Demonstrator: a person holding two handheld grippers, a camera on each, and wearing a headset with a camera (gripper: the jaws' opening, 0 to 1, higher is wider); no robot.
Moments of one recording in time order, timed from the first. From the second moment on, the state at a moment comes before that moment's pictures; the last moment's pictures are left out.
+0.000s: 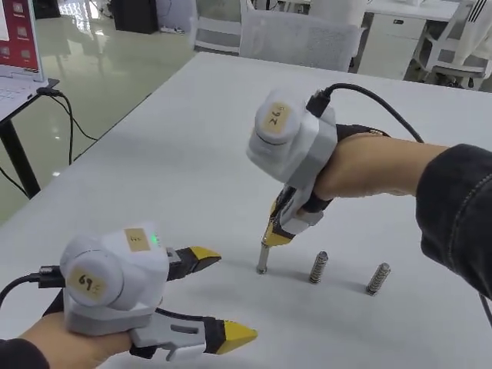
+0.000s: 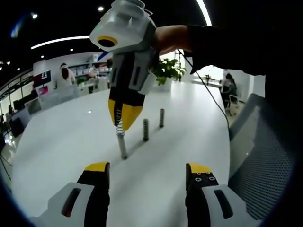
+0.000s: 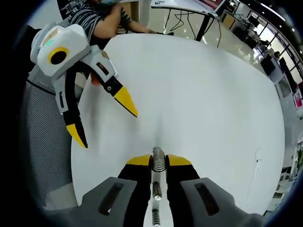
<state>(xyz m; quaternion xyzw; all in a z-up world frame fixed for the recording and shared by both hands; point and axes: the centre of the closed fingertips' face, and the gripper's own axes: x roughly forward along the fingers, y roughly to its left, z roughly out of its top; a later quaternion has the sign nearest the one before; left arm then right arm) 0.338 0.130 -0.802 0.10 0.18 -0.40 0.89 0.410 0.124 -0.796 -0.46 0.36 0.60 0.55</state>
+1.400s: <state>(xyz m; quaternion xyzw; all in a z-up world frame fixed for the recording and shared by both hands) 0.339 0.134 -0.805 0.10 0.19 -0.40 0.89 0.399 0.123 -0.853 -0.47 0.40 0.58 0.52</state>
